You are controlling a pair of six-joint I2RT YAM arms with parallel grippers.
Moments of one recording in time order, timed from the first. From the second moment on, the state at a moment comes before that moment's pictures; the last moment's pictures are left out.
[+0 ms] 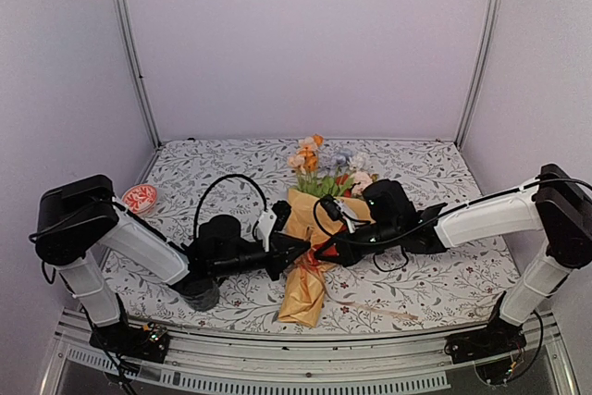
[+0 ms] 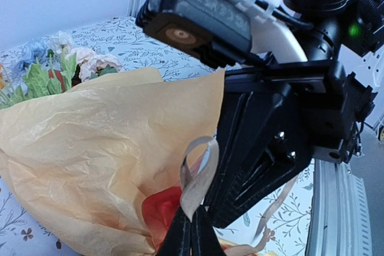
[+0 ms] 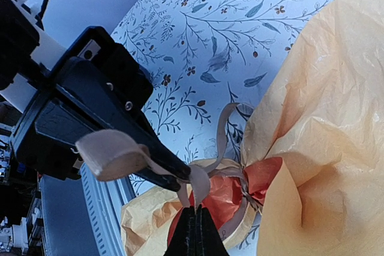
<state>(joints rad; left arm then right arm) -1.03 1.74 0.54 1.01 0.10 -0.24 0.89 1.63 0.80 0.19 -0.49 0.44</state>
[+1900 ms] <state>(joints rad) -1.02 1.77 0.56 1.00 0.10 -0.25 0.86 1.75 1.00 -0.11 -0.58 0.31</state>
